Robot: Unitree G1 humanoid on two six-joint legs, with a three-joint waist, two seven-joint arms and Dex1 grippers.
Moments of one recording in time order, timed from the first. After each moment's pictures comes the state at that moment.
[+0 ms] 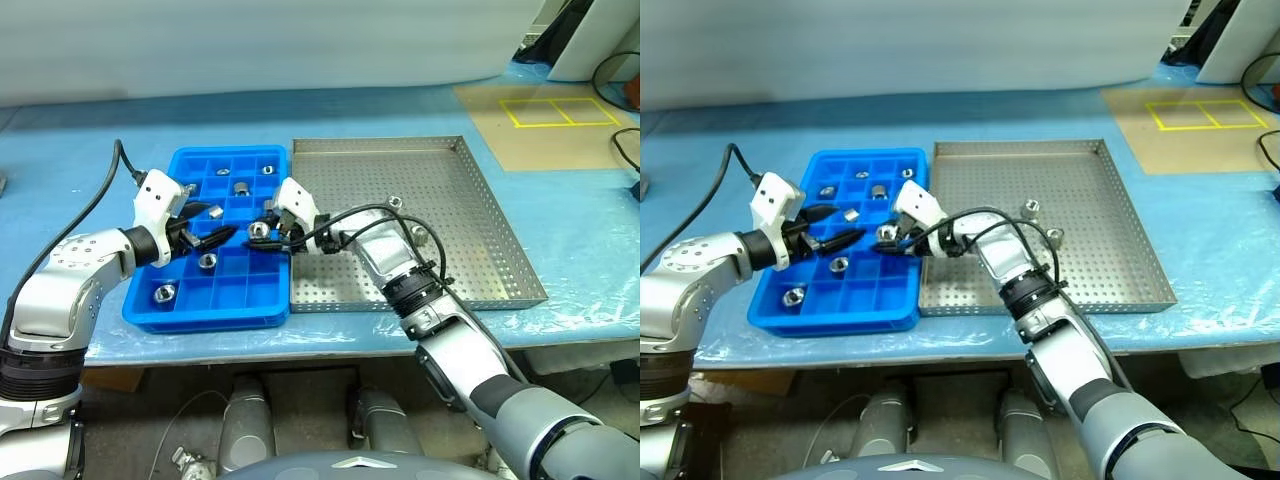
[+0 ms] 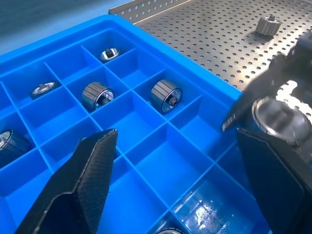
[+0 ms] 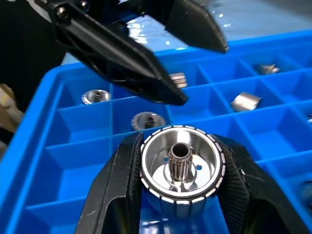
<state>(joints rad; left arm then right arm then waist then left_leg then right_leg) -0.32 0.71 0.17 -0.25 -0.45 0.75 -0.71 -0.84 -0.03 0.32 0.50 0.10 0.33 1.01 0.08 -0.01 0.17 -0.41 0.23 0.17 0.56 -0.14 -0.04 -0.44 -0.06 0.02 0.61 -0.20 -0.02</state>
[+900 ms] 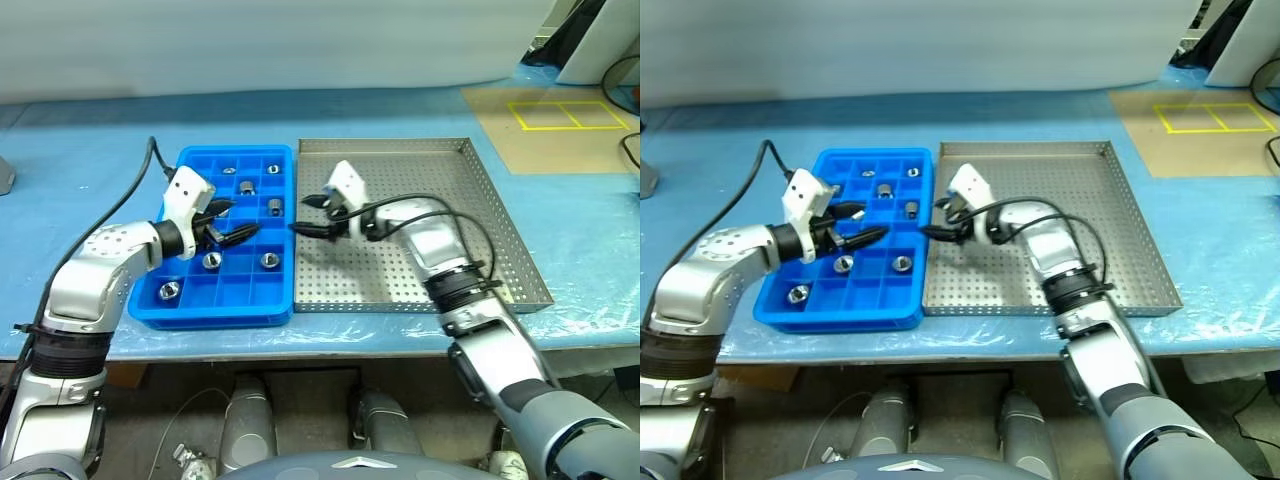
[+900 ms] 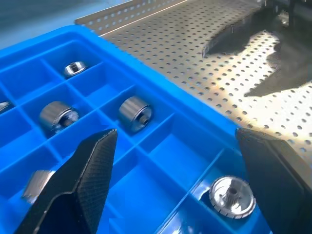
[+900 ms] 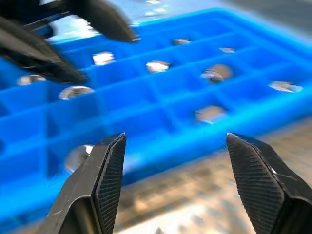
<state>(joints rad) -0.43 0.63 0.03 -0.15 -0.43 0.68 -0.76 -0.80 -0.31 0.17 0.34 0.14 0.40 0.94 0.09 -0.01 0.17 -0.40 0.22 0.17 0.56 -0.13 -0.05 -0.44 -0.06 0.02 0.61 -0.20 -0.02</state>
